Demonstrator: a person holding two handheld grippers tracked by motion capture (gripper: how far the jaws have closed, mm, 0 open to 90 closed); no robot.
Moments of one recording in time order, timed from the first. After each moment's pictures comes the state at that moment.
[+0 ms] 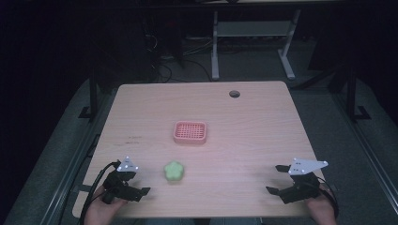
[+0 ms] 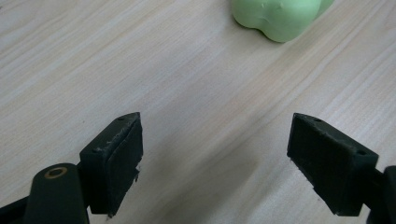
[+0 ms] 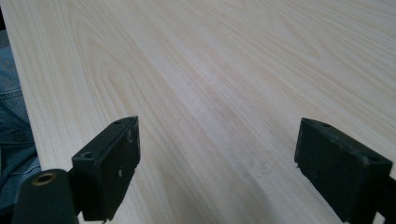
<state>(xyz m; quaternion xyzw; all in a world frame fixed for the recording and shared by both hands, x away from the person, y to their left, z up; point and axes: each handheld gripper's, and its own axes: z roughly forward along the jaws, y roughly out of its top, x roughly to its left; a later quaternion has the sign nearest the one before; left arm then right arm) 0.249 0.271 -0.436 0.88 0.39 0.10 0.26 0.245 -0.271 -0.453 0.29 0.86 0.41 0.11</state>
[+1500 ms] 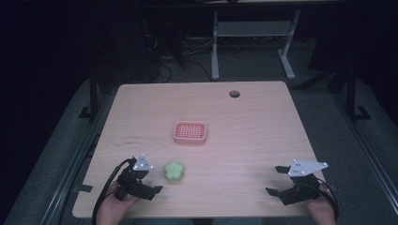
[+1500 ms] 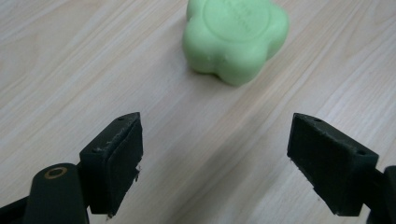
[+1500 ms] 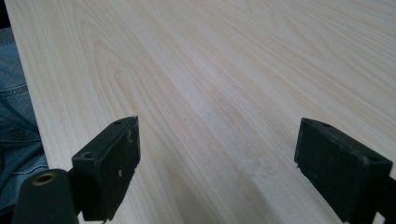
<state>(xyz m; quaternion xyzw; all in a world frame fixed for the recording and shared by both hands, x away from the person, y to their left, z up) 0.255 0.230 -0.428 0.90 0.34 0.10 0.26 0.241 -0.269 -0.452 0.28 0.86 0.41 0.11</state>
